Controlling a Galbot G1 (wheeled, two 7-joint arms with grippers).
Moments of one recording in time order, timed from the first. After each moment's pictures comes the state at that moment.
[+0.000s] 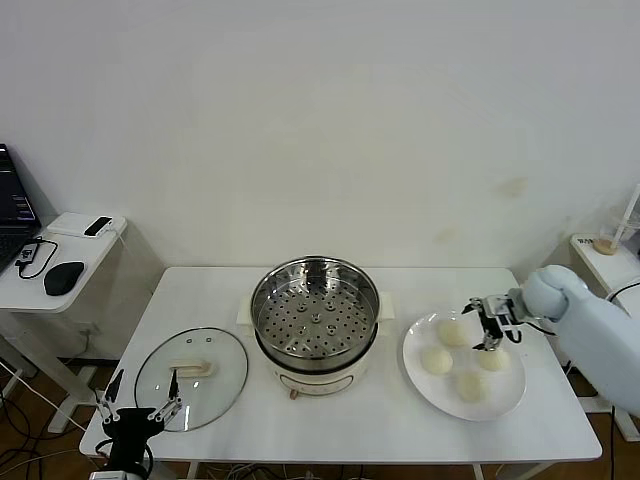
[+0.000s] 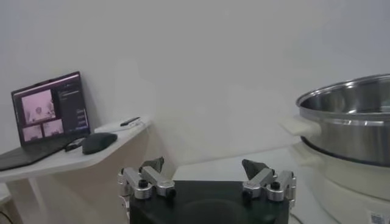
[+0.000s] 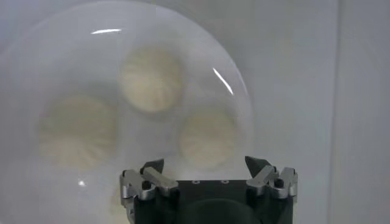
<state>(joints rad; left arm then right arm) 1.79 -1.39 -0.71 -2.17 -0.01 0.02 -0.13 -0.23 0.77 -0.41 1.09 -0.37 0.01 -1.05</state>
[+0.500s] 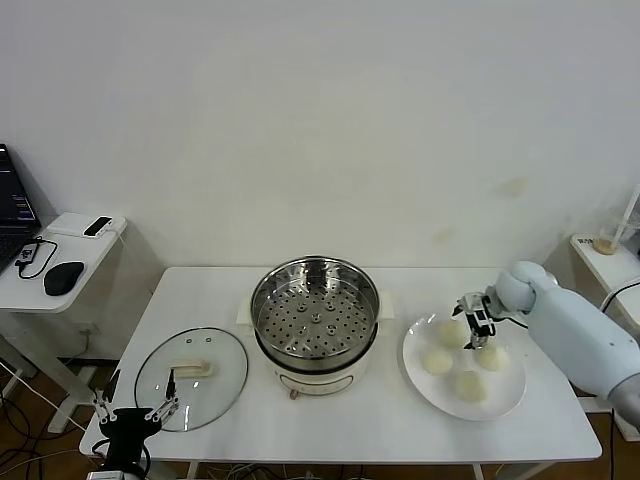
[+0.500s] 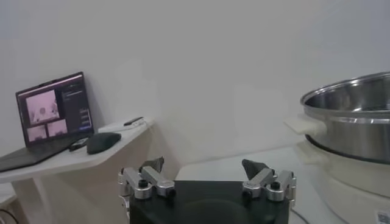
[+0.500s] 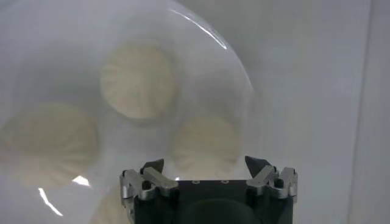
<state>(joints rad) 1.79 -1.39 -0.72 -2.17 -0.01 0.02 -0.12 -0.19 0.84 -0.48 0.99 -0.39 -0.01 -1.05</state>
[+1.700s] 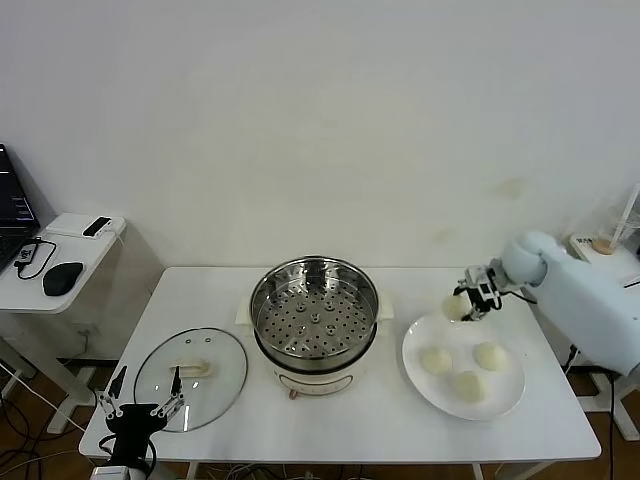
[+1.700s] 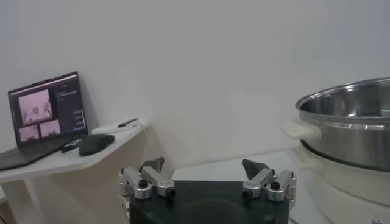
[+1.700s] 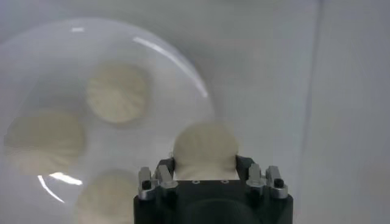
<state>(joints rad) 1.76 -1.38 -0.70 -2.15 -0.03 0.02 -0.13 0.08 0.76 -0.64 1.13 -0.20 -0.05 -1.08</state>
